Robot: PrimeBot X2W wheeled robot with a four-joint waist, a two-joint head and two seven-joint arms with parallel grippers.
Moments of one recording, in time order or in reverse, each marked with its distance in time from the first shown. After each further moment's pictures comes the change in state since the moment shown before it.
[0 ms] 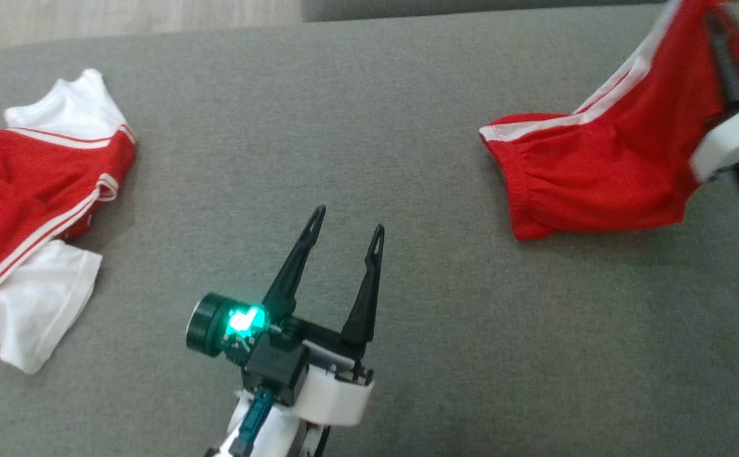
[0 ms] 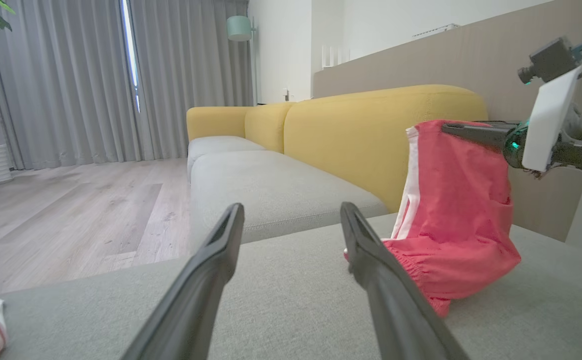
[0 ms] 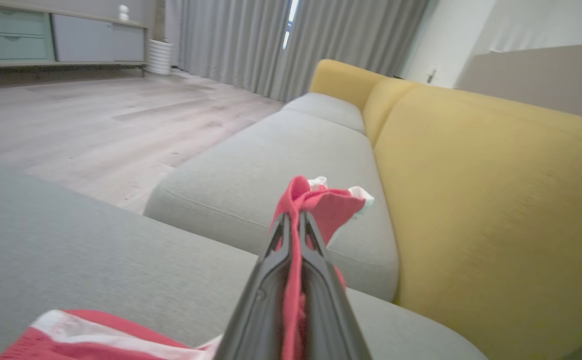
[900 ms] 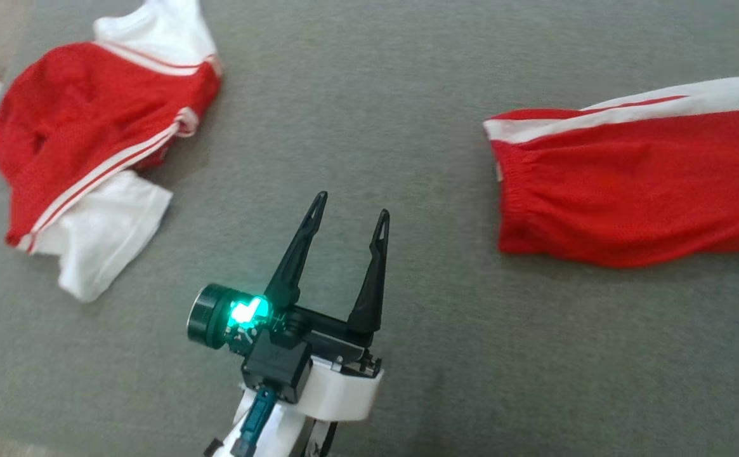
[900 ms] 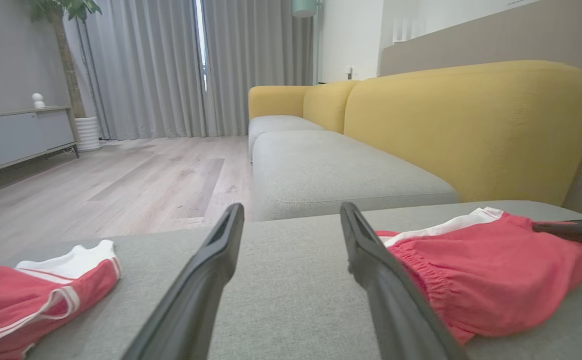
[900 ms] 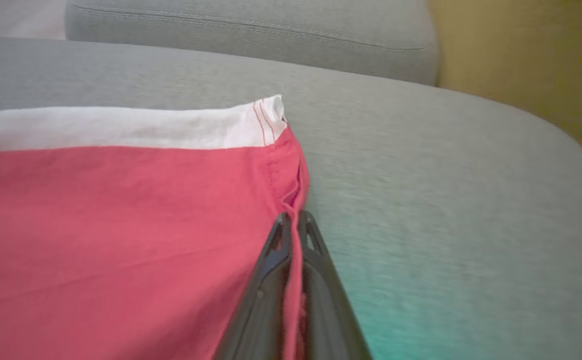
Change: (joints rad) left arm -0.017 0.000 -0.031 -0.049 -0.022 0.053 0.000; right arm 0.131 -0.143 -0.032 0.263 0.257 0.000 0.132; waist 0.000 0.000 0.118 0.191
